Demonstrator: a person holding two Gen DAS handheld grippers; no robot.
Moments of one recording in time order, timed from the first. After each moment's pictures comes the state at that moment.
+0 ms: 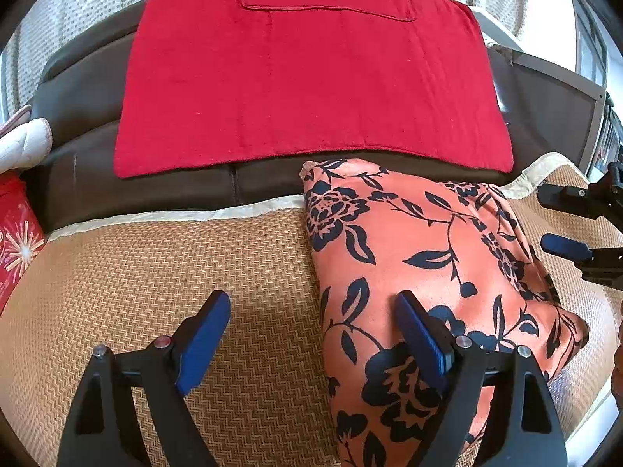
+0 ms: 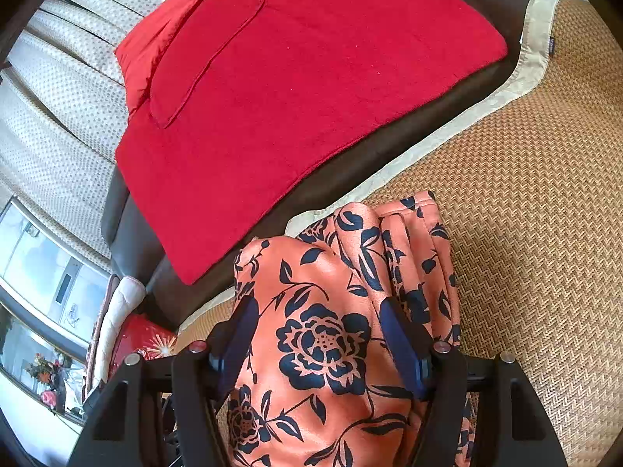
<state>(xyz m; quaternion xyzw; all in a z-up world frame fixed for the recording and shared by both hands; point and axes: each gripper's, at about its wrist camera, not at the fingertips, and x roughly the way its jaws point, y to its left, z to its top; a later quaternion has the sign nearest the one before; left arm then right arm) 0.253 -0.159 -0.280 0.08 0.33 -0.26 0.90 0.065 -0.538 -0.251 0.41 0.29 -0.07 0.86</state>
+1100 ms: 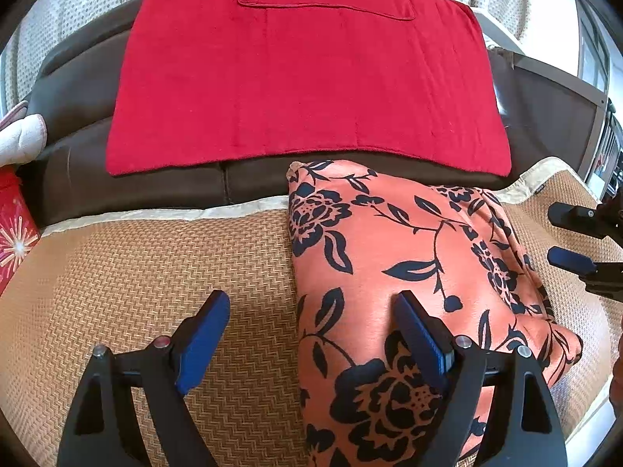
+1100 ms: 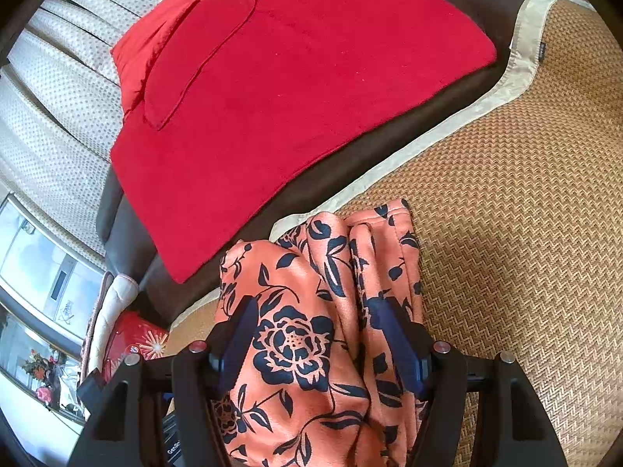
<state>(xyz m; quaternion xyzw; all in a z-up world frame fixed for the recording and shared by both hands) 0.252 -0.173 -0.280 0.07 0.34 -0.27 0.90 0.046 -0.555 -0.249 0.40 0.30 -0.08 0.86</state>
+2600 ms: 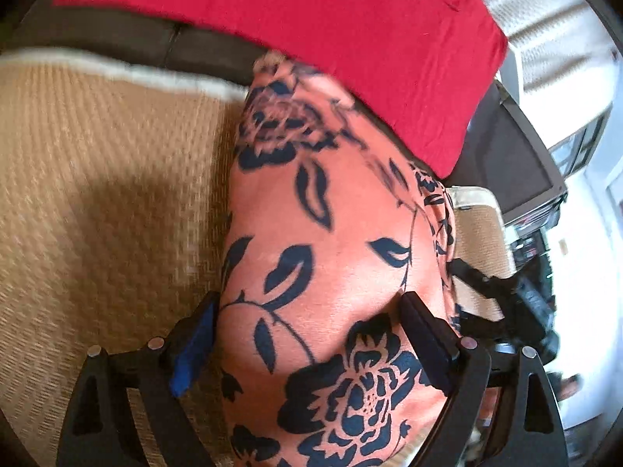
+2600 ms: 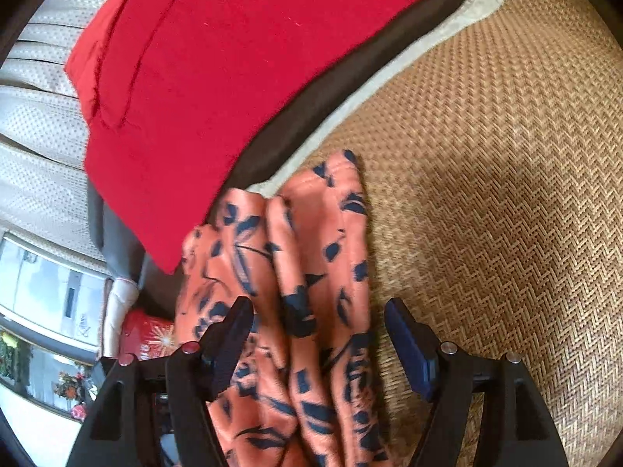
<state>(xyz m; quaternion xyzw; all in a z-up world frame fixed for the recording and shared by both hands) 0.304 -0.175 -0.335 -0.15 0.55 -0.39 0.73 0.088 -0.586 -0.316 0.47 0.37 -0.06 0.80</state>
